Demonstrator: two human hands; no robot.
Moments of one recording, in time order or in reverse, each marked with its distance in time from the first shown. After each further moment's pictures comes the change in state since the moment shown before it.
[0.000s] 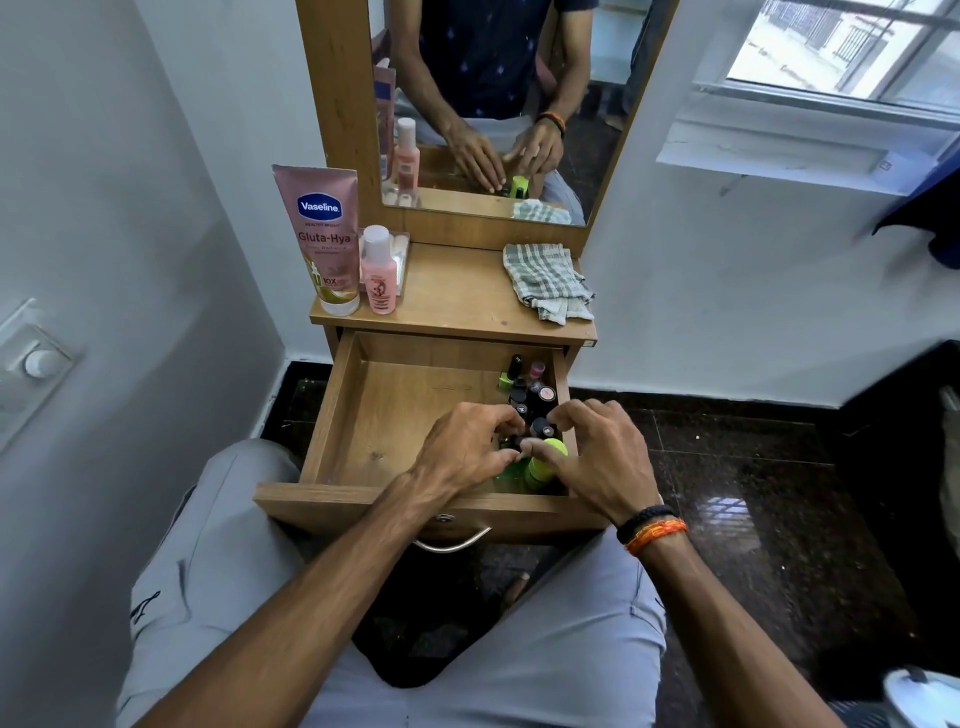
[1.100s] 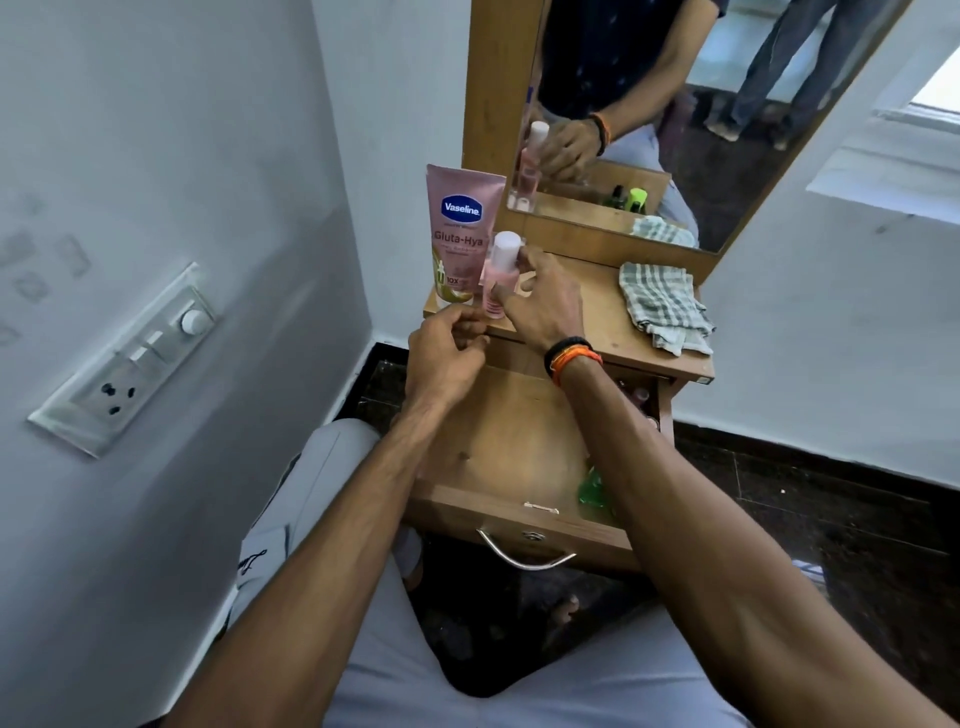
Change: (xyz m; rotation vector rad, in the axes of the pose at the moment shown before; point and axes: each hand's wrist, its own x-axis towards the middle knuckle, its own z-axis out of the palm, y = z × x) left_hand 0.010 -0.071 -0.113 -0.386 0.596 -0.448; right_hand 0.192 -0.164 0.054 0.403 0.029 -0.015
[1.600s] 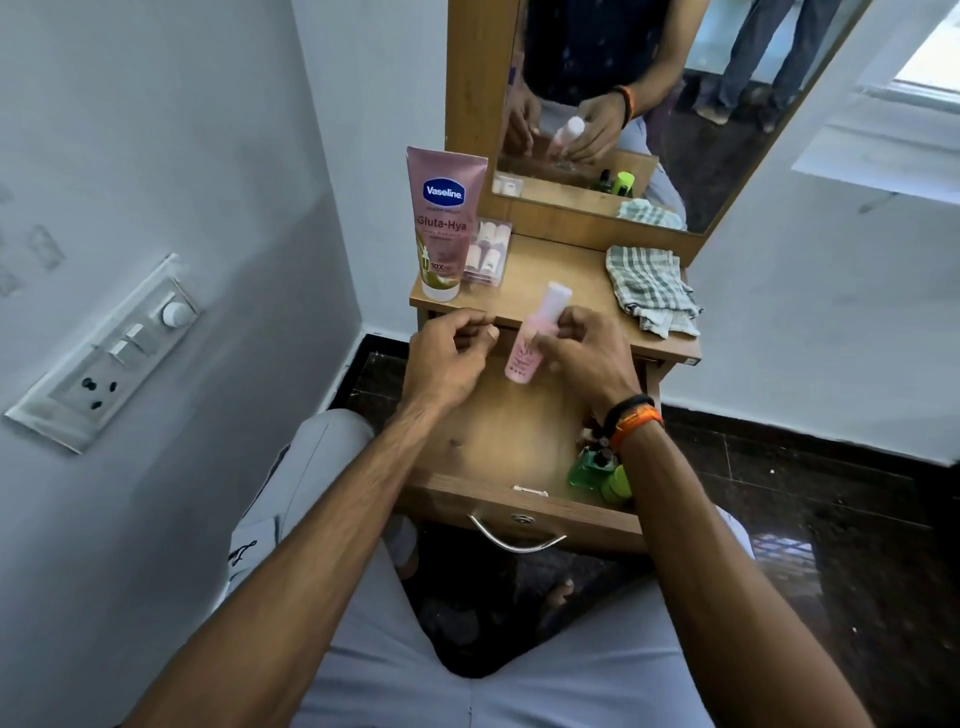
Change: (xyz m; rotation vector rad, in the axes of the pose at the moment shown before) left_hand -0.016 -0.007 0.015 -0.042 -0.050 0.043; right_hand -0.070 0.044 -0.054 0.196 -0.172 0.231
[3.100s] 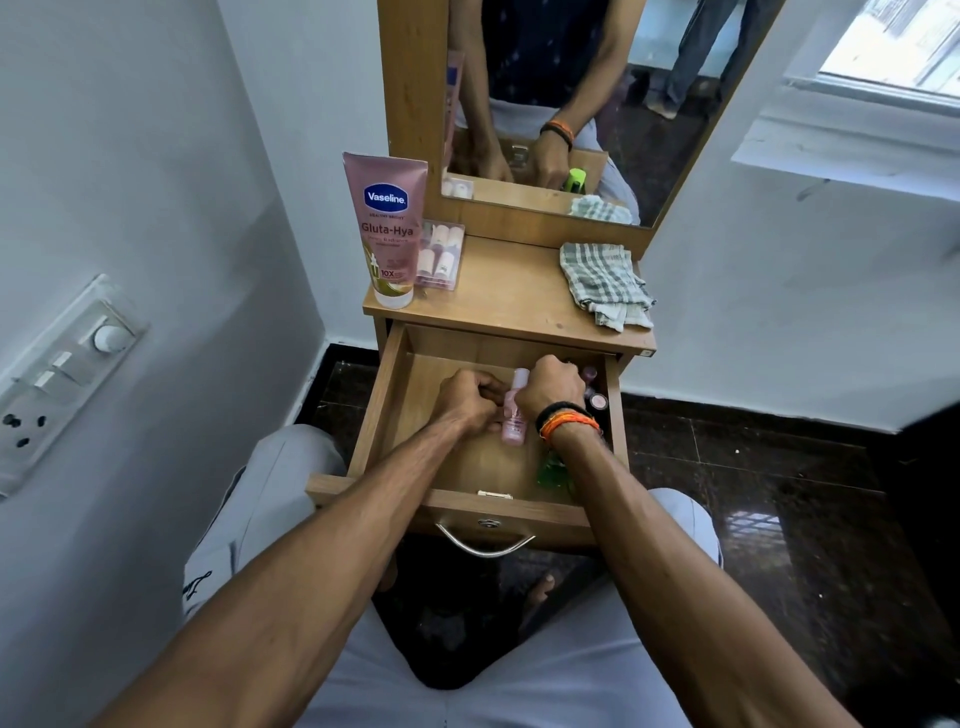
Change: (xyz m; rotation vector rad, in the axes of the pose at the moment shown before) left_hand 0.004 -0.047 0.085 0.087 -0.427 -0.340; right_hand 0.001 0.034 0.021 -0.488 0.010 0.375
